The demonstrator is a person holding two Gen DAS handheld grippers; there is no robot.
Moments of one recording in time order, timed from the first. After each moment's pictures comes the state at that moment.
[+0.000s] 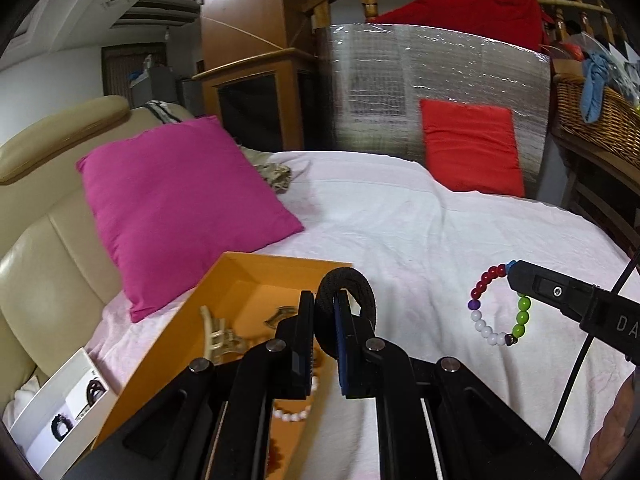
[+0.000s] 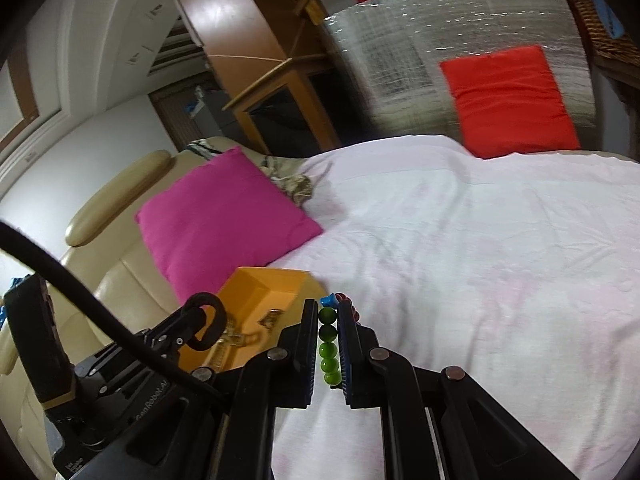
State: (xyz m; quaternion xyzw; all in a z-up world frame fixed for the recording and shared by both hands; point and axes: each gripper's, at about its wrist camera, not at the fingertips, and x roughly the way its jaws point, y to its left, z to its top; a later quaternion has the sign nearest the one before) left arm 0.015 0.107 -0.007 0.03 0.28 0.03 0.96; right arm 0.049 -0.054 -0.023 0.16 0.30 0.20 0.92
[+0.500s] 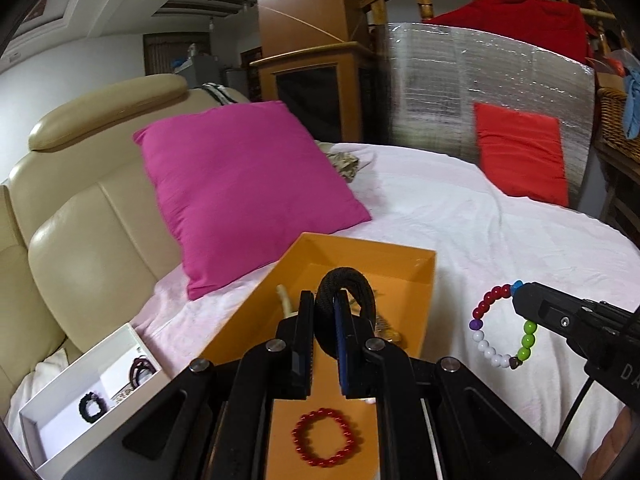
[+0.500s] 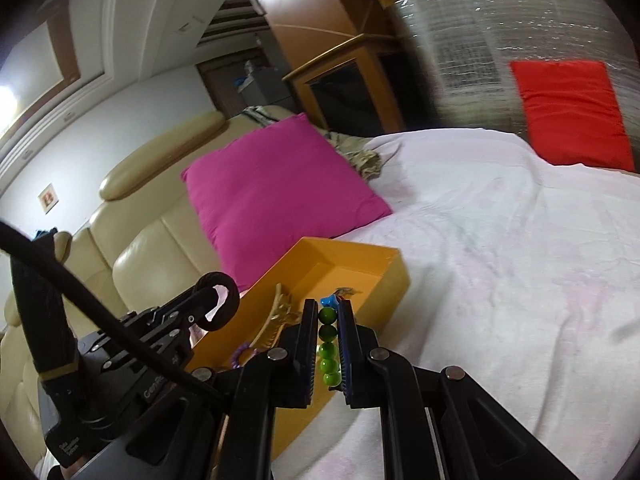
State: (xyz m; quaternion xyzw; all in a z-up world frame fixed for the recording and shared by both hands) left arm 0.000 0.171 -0.014 0.02 0.28 0.10 0.95; right arm 0.041 0.029 -0.035 0.11 0.30 0.28 0.90
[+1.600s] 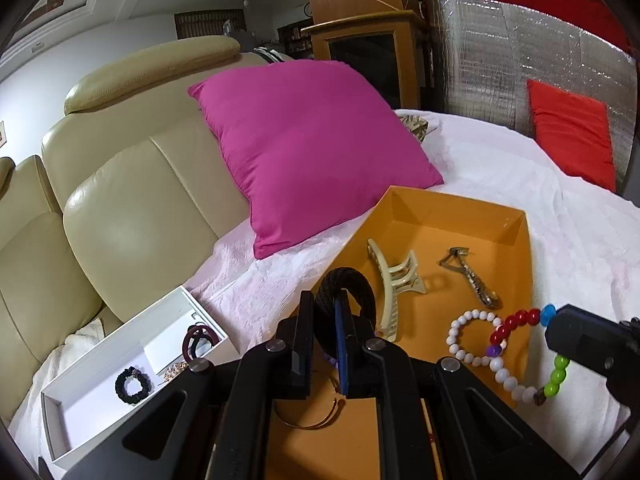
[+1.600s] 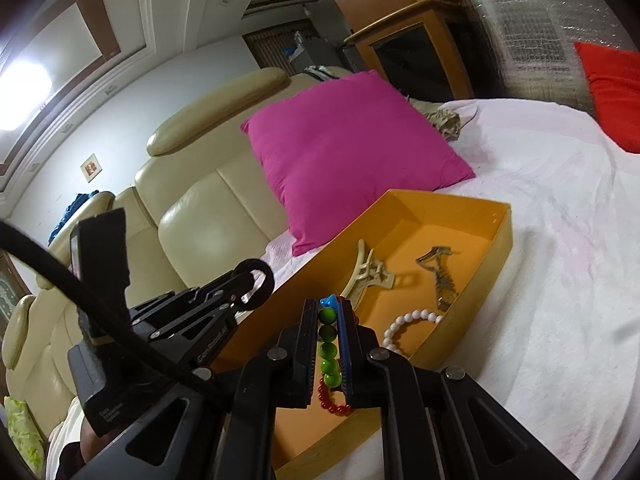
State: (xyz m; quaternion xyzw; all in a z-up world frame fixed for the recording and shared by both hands) left arm -0.007 0.241 -0.050 0.02 0.33 0.18 0.93; right arm 0.023 0.106 -0.063 0.10 0.33 0.38 0.86
